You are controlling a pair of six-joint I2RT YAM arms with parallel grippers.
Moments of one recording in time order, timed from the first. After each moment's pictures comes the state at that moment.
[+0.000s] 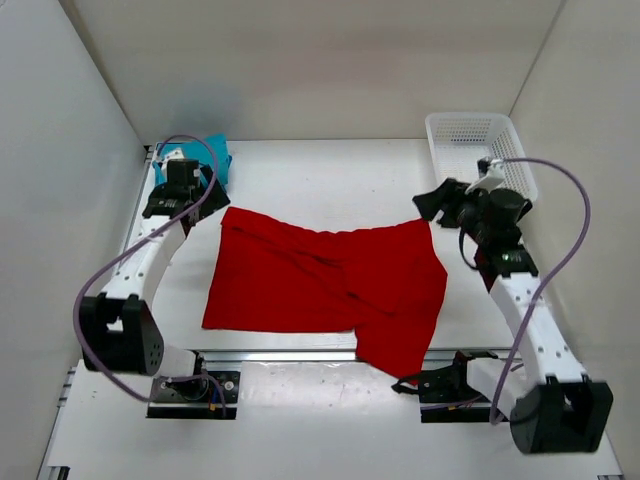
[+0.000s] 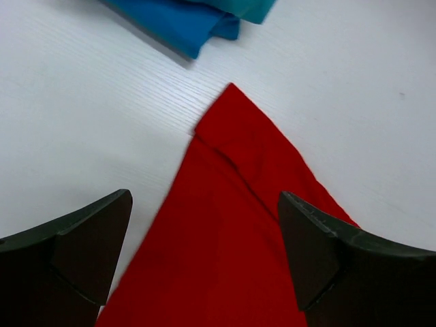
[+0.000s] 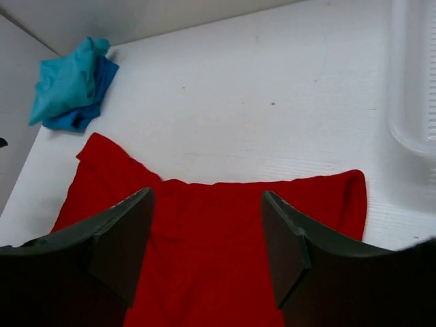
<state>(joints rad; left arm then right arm) -0.07 1.44 1.17 -0.47 -0.26 -0.48 -0.01 1.07 0.84 -0.03 -0.38 0.39</state>
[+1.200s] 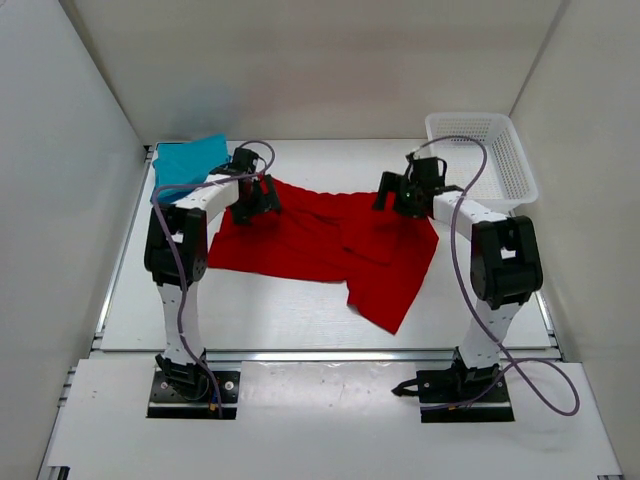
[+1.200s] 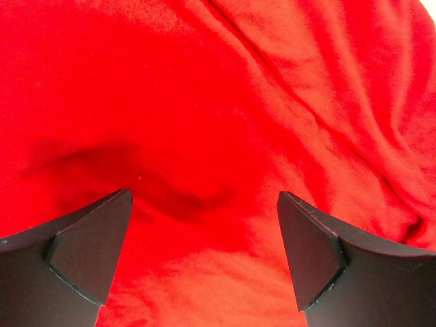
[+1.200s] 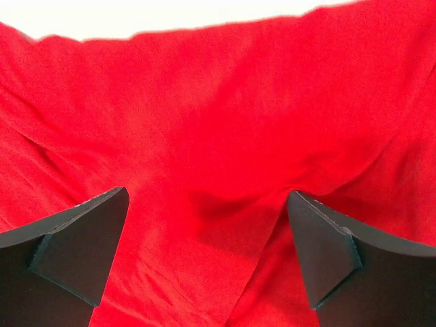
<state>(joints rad) -0.23 2.09 1.57 -0.58 0.02 -0.52 0.18 1.86 1.23 -0.19 -0.20 0.35</state>
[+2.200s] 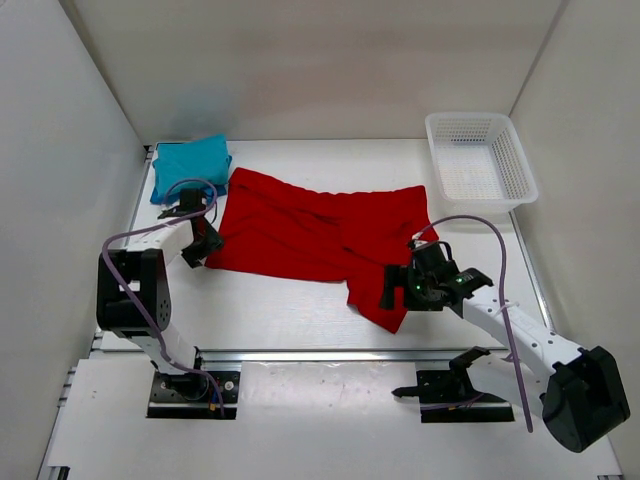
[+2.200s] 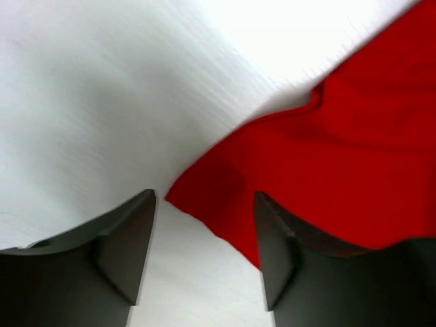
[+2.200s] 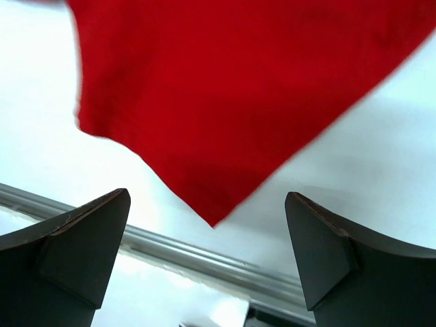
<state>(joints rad) 0.01 1.64 0.98 -0.52 -0.22 -0.68 0.49 1.02 0.60 -0.58 -0.11 0.47</state>
